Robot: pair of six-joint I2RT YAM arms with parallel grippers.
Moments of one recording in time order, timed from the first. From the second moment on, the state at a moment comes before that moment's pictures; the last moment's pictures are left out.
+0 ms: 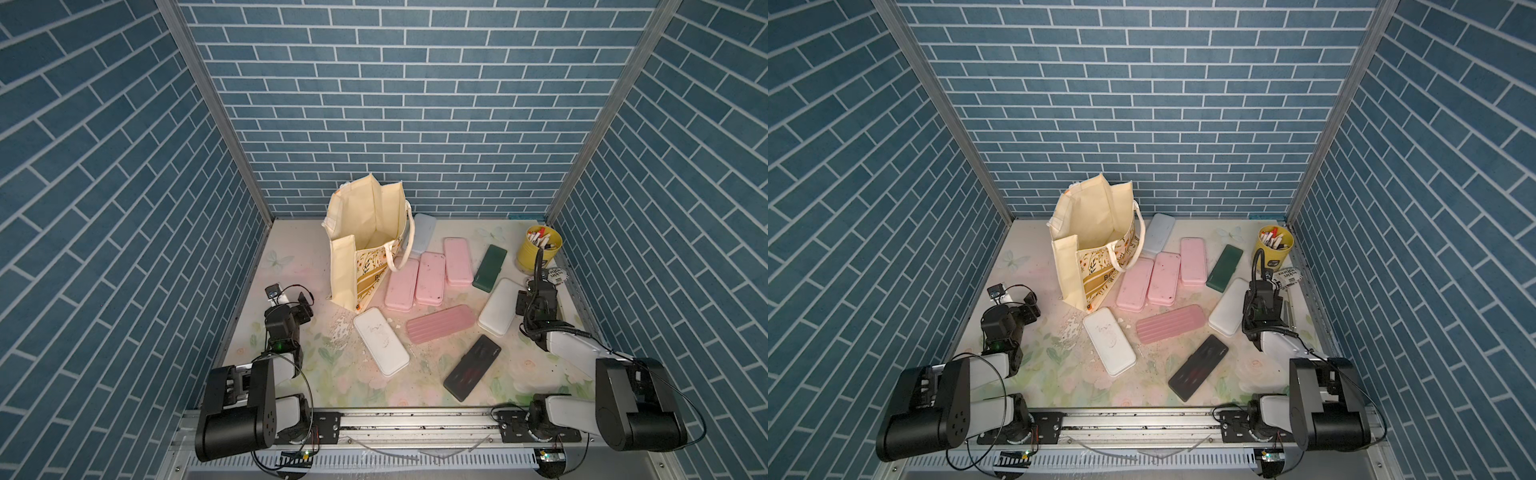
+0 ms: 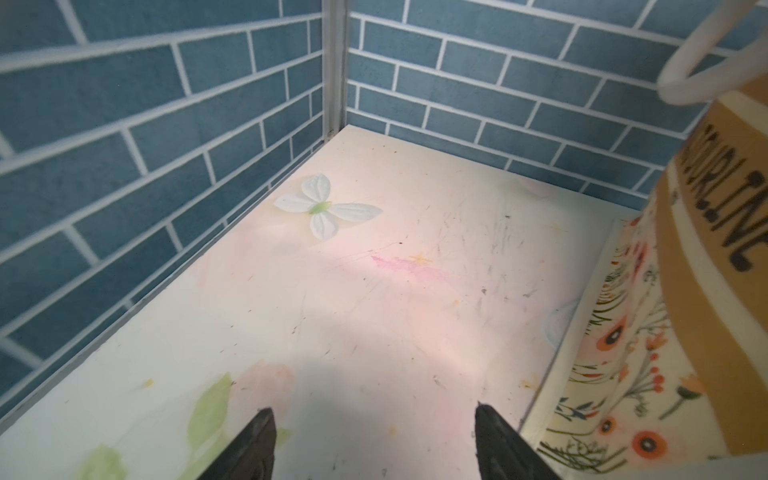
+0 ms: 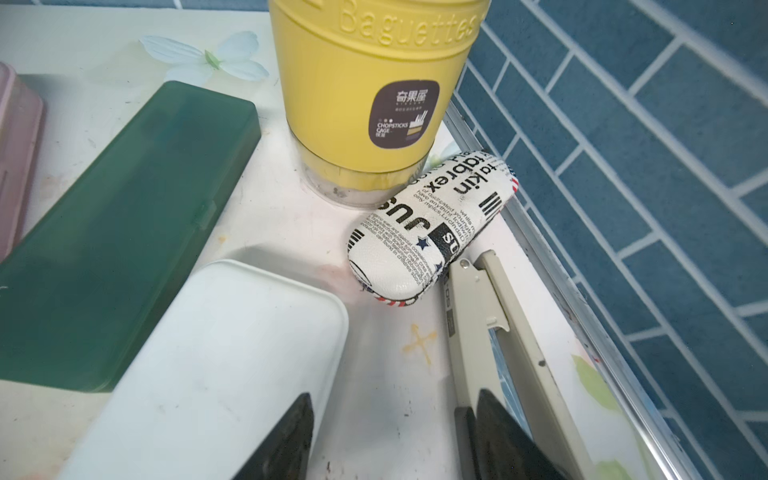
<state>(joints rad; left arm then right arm) 0.16 1.29 0.16 0.83 -0.07 -0.19 0.07 1.29 0.42 0.25 0.38 0.06</state>
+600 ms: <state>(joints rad) 0.16 1.52 0.19 1.14 0.13 -0.08 -0.04 1.53 0.37 0.71 -0.02 -0.01</state>
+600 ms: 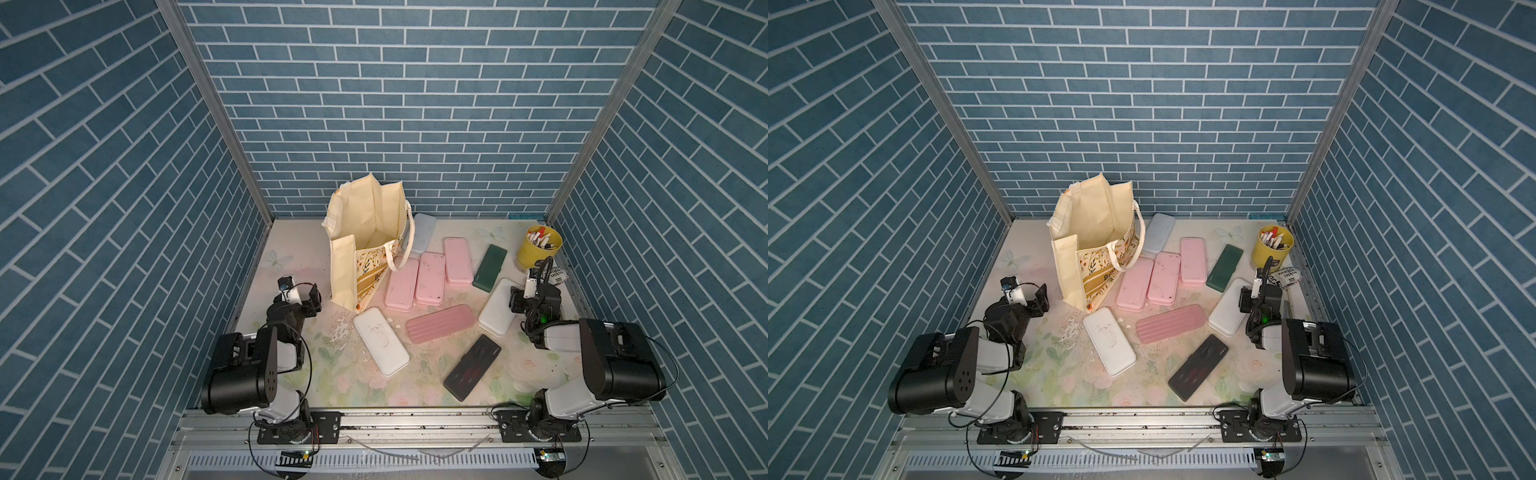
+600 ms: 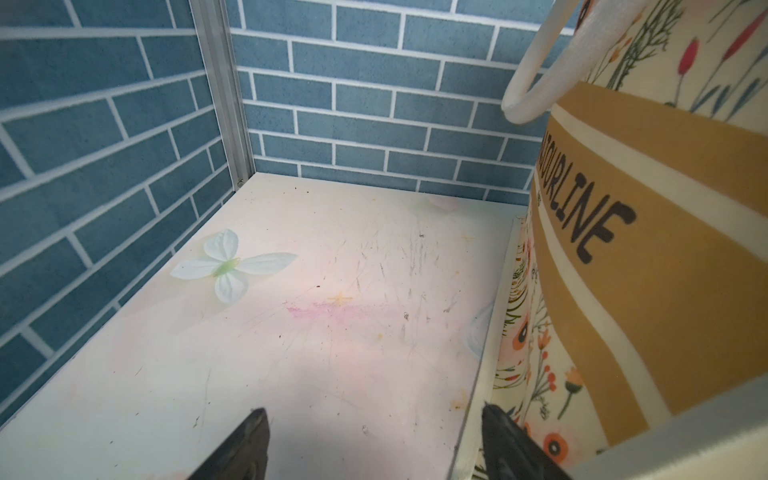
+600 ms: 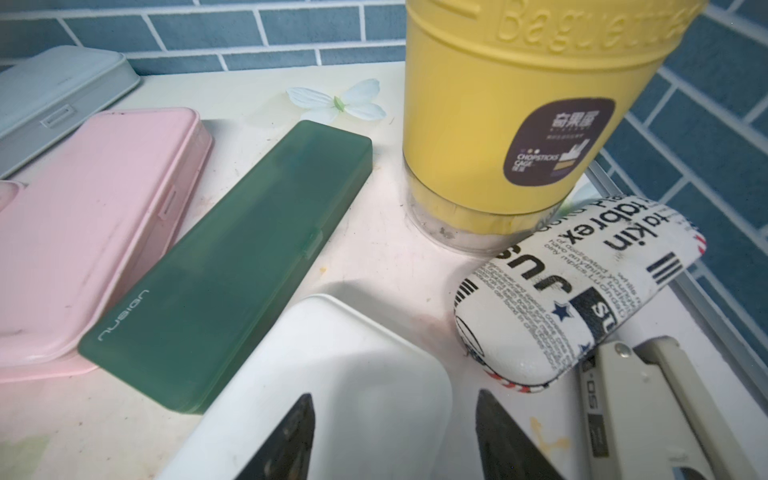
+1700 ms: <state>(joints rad) -0.03 1.54 0.37 0.82 -0.17 0.04 -0.04 1.53 0.37 0.74 0.05 0.02</state>
